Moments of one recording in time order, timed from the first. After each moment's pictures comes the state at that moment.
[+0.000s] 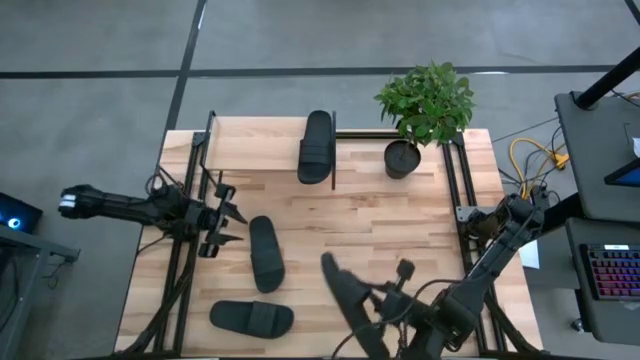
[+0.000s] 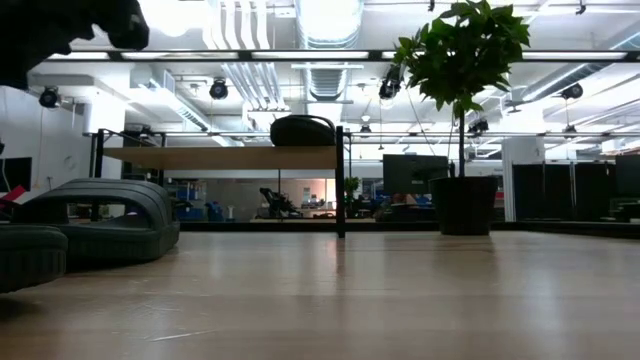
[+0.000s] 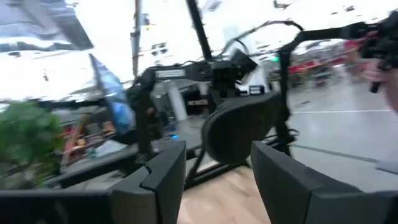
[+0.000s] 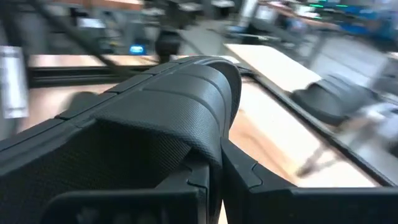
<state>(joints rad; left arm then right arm) -0.09 0.47 0.13 0.59 0.31 0.23 0.86 1.81 1.57 -0.68 1.19 0.70</state>
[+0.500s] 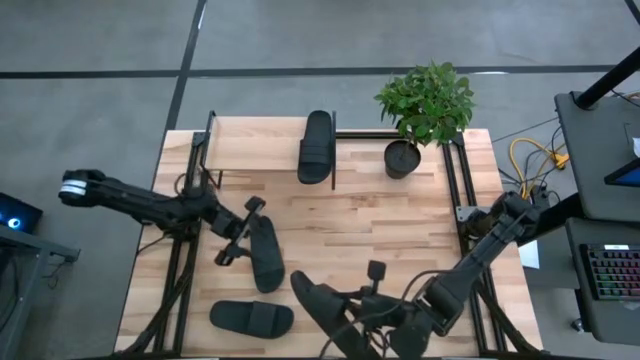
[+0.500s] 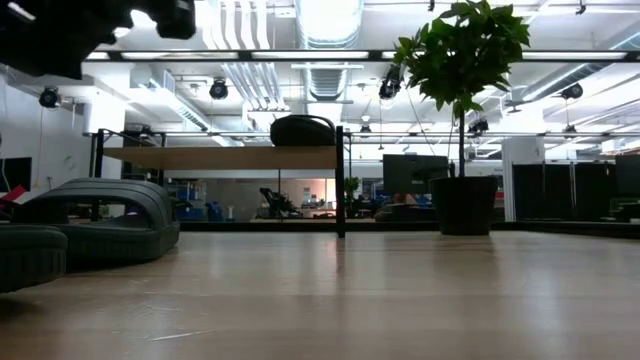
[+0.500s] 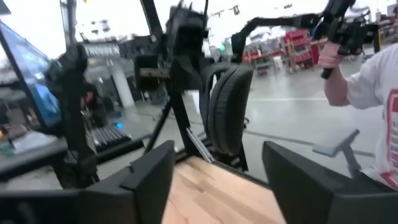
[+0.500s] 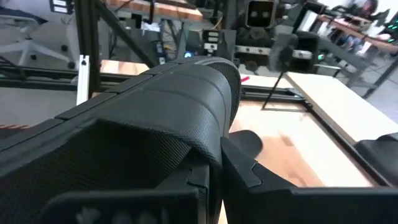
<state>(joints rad) -0.09 0.94 0.30 0.84 0.51 0.19 0.75 1.81 1.58 -0.31 0.94 0.25</state>
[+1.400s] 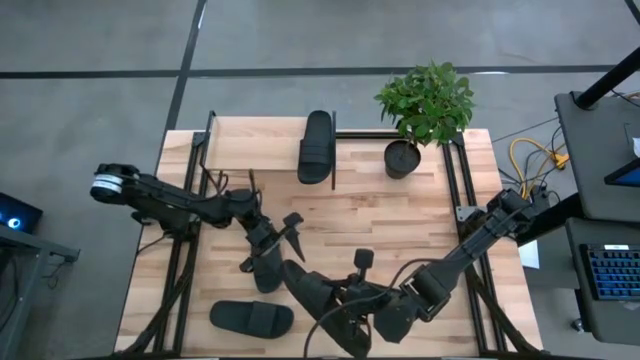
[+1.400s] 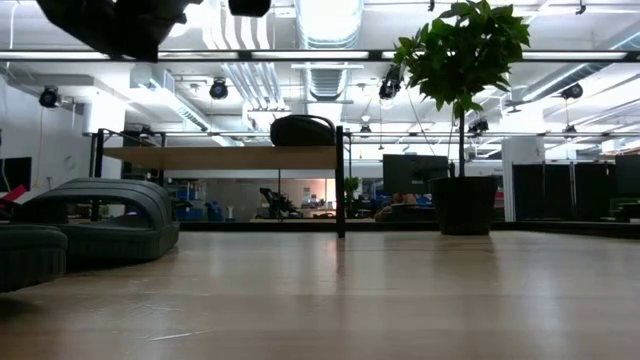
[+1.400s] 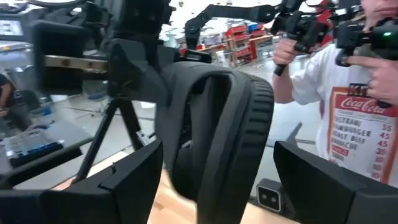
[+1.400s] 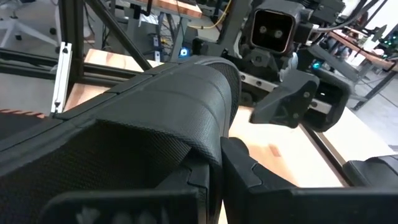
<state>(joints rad) -0.11 1.35 0.63 0.83 0.75 0.19 0.67 1.81 1.58 -0.27 0.88 0.11</state>
